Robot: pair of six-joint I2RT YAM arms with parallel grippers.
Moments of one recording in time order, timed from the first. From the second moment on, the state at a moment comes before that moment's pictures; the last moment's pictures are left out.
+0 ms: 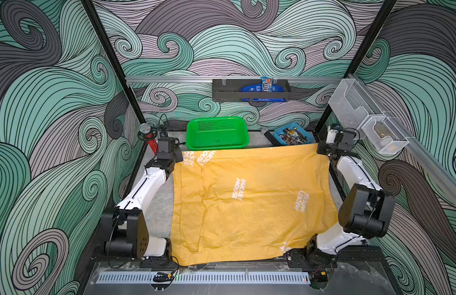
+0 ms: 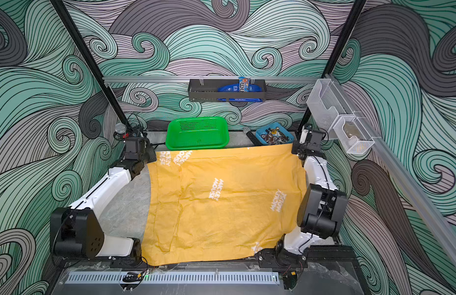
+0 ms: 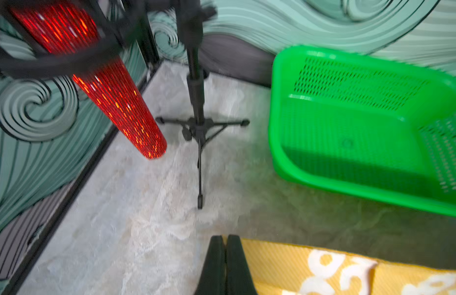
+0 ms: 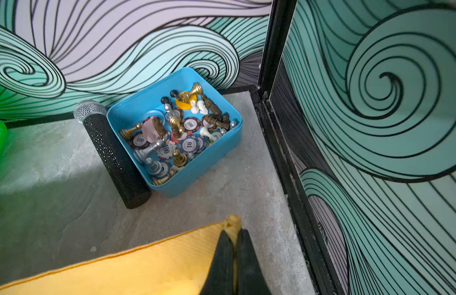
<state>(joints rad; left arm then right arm) -0.07 1.38 1.05 -0.26 -0.27 -0.24 -0.33 1.61 1.26 -0.24 -0.05 -0.05</state>
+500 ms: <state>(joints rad) -0.06 1.65 1.42 -0.11 -0.26 -0.06 -0.34 1.68 1.37 -0.09 -0.19 -0.01</state>
